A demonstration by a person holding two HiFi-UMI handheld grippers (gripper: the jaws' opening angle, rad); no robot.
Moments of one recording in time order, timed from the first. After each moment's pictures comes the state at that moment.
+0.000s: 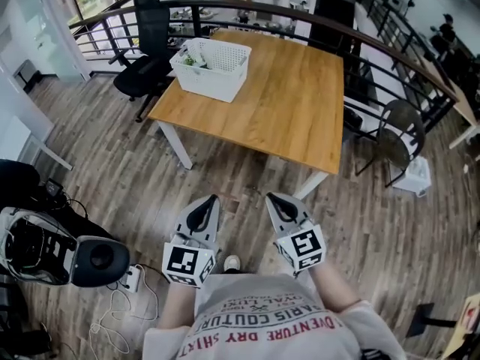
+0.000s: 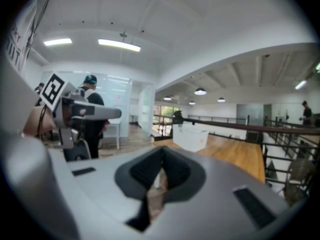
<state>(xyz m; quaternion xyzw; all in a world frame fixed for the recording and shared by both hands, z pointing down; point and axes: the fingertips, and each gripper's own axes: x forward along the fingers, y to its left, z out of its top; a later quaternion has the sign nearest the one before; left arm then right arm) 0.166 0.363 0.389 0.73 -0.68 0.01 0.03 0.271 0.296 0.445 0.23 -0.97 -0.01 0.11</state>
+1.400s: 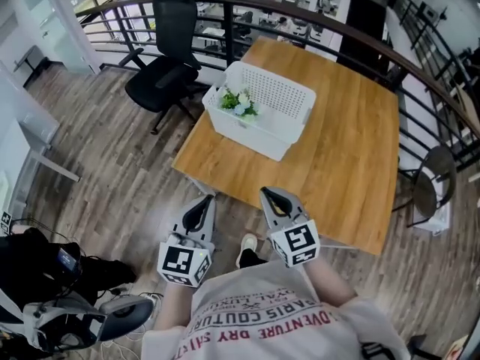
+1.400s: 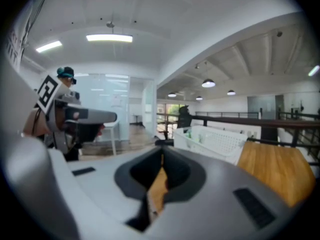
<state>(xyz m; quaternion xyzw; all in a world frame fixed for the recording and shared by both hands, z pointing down) -0.157 0.124 0.418 0.70 -0.71 0.01 0.06 -0.069 0.043 0.467 0.19 -0.98 0.01 0.12</state>
